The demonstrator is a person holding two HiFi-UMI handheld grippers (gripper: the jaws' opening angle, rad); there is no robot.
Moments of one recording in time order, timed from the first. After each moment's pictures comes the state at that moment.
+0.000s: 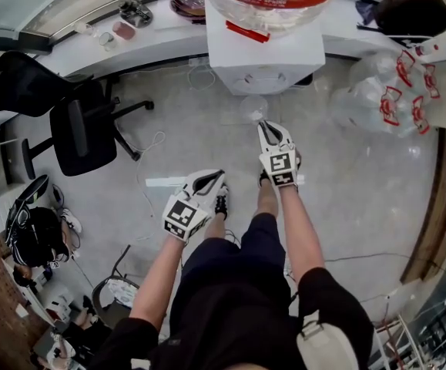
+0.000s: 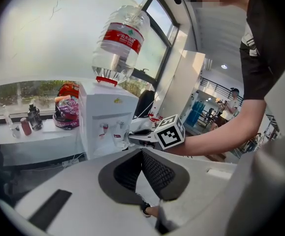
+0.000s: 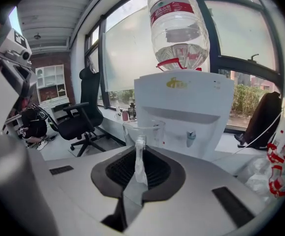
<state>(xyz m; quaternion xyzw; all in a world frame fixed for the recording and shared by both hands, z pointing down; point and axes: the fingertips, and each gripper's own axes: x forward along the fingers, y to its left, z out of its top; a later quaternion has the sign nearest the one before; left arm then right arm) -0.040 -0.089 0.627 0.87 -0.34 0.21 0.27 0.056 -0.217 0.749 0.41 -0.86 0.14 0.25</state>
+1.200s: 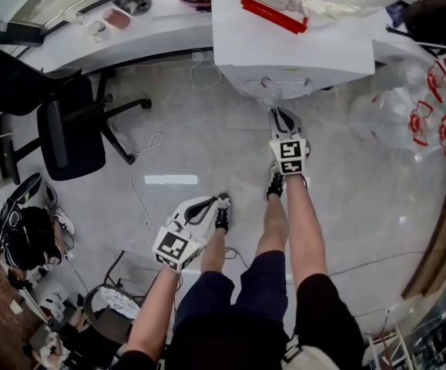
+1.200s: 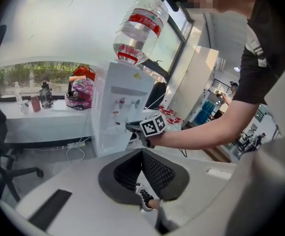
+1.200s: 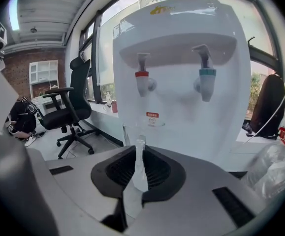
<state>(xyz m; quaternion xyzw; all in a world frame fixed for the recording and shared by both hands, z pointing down) -0.080 -0.066 0.747 0.83 -0.38 0.23 0.33 0.048 -0.300 0.914 0.44 -0.86 0.13 0.24</state>
